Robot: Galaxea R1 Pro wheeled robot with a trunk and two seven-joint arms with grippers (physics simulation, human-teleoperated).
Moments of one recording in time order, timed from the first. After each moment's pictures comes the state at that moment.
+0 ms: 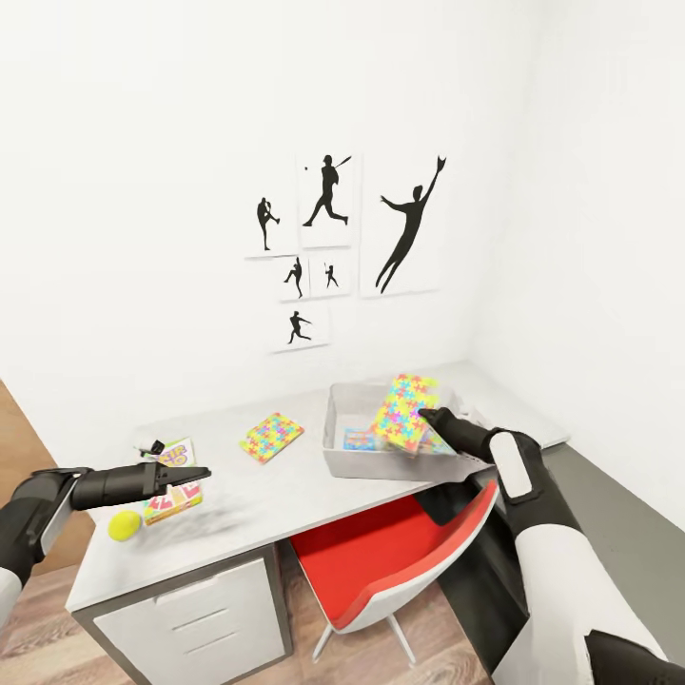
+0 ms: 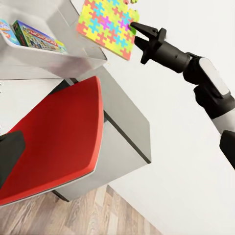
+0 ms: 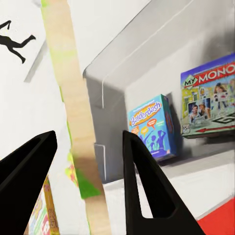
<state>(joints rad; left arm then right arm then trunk) -0.71 0.44 0.06 -0.77 0.17 0.75 -1.57 -0.81 0.03 -0.28 -0.89 -0.60 0.71 0.07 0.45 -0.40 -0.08</state>
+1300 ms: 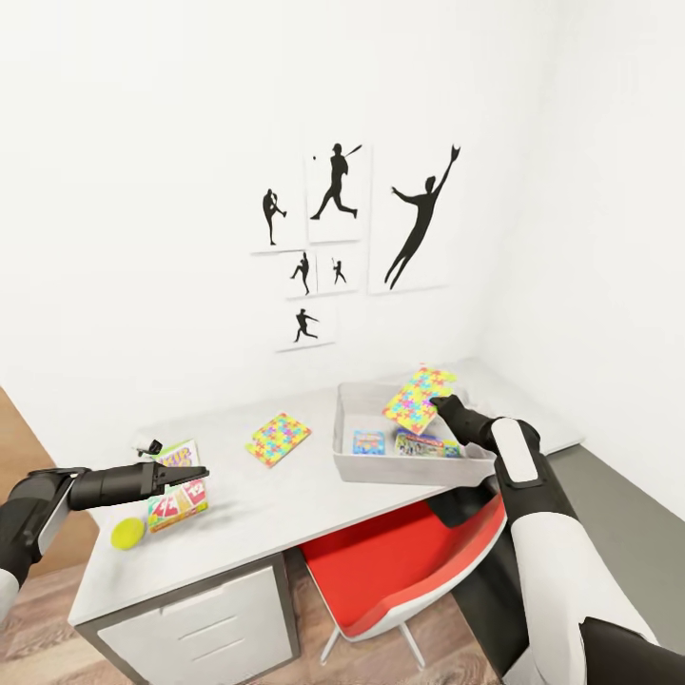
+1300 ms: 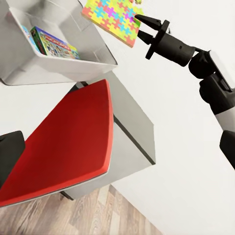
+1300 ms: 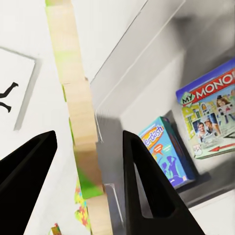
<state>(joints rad) -0.71 0.44 0.06 -0.77 0.18 0.75 -1.57 -0.85 0.04 -0.28 -0.92 -0.84 0.62 -0.23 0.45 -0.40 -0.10</state>
